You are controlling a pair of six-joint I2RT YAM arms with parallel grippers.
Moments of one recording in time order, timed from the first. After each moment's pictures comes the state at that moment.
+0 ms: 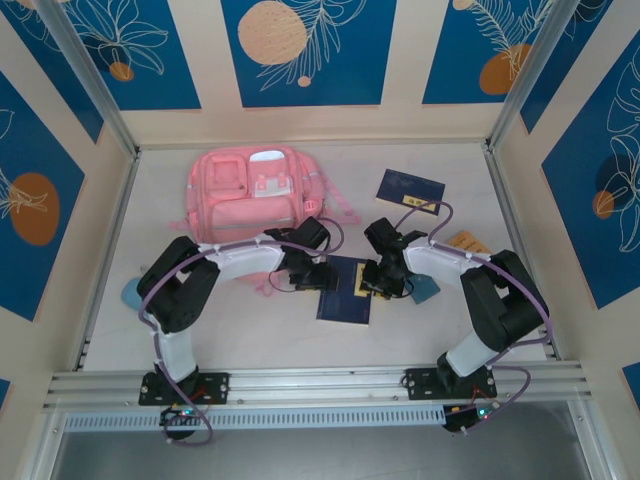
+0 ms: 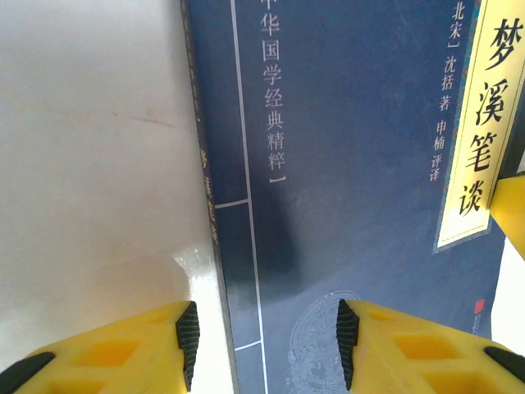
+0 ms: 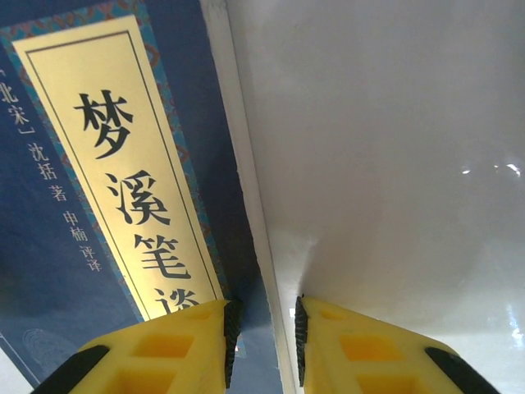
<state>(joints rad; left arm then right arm) -0.80 1.87 1.18 -0.53 0.32 -0.65 0.50 1.58 0.84 -0.68 -0.19 0.84</state>
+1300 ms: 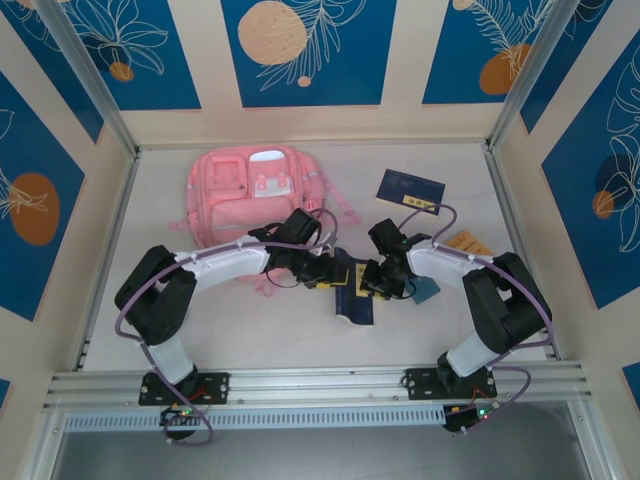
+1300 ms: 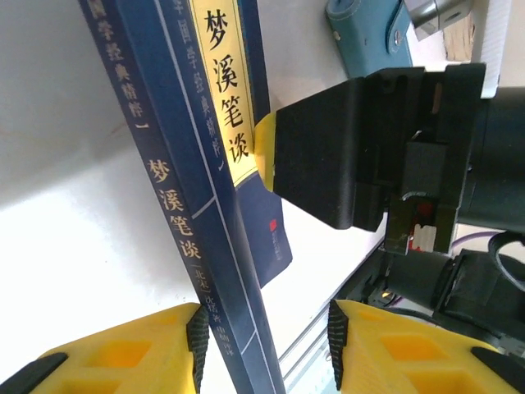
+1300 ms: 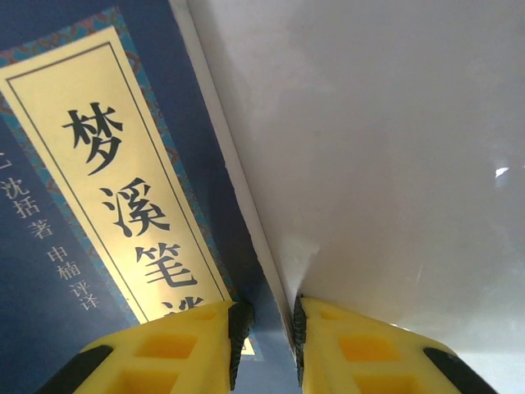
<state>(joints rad) -0.79 1.74 1.11 -0.36 0.62 -0.76 0.49 1.56 0.80 -0.62 -0.24 0.84</state>
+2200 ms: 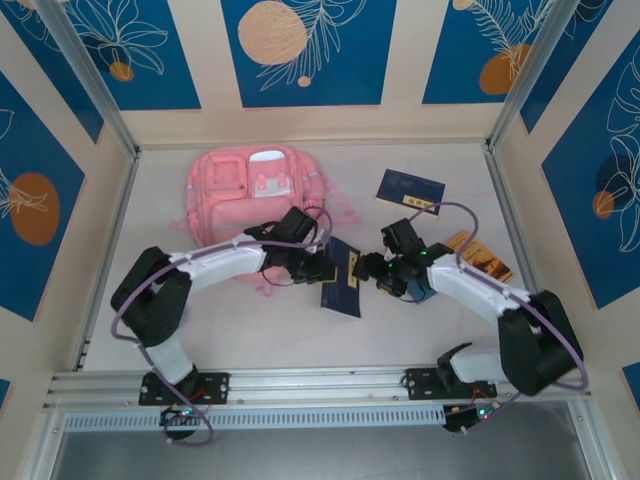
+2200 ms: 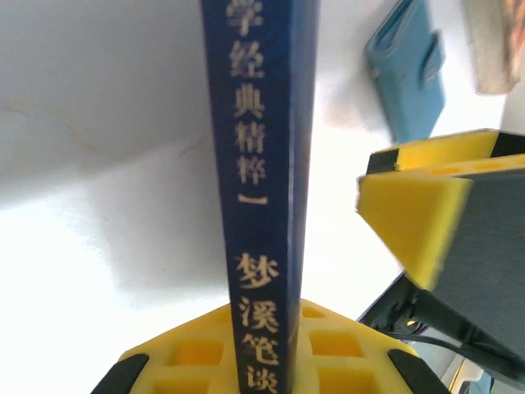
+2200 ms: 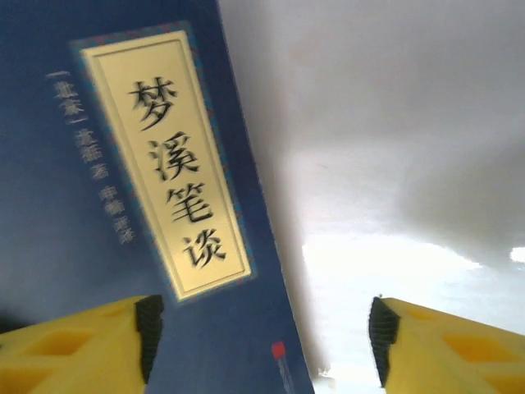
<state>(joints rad) -0.74 1.68 1.11 -0.41 0.51 -0.75 0.46 1.27 0.72 -0.52 -0.29 0.85</state>
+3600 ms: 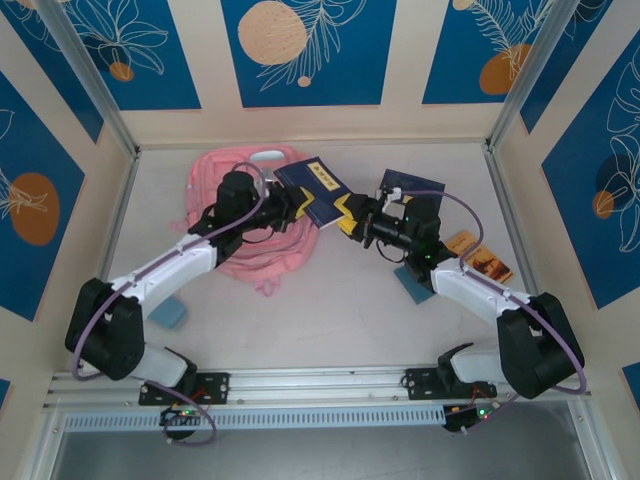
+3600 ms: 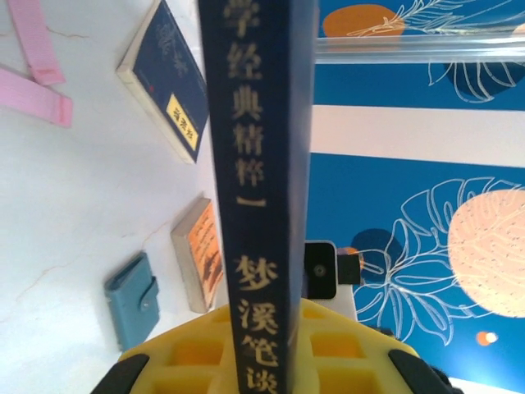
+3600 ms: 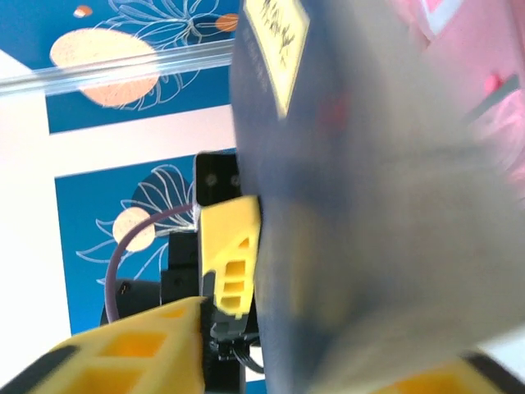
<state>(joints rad) -0.52 1.42 1.00 0.13 0.48 -1.38 0.43 1.29 0.67 0.55 -0.59 1.66</state>
